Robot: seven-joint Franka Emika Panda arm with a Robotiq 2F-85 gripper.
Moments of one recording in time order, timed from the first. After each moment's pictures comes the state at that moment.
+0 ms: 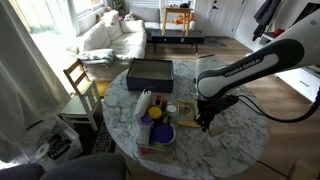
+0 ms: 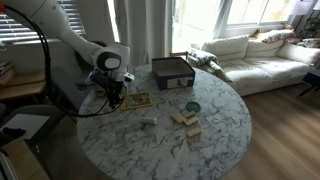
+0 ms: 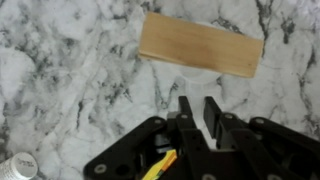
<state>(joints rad) 0.00 0.44 0.02 -2.01 0.07 2.13 0.04</state>
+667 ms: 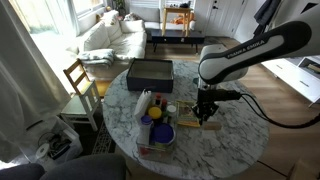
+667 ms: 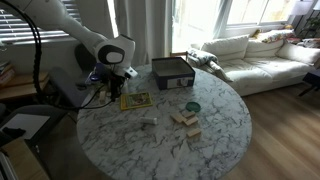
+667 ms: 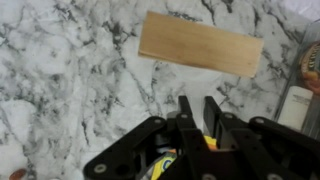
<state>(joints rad) -0.01 0.41 -0.01 -1.96 0.22 2.06 0.27</state>
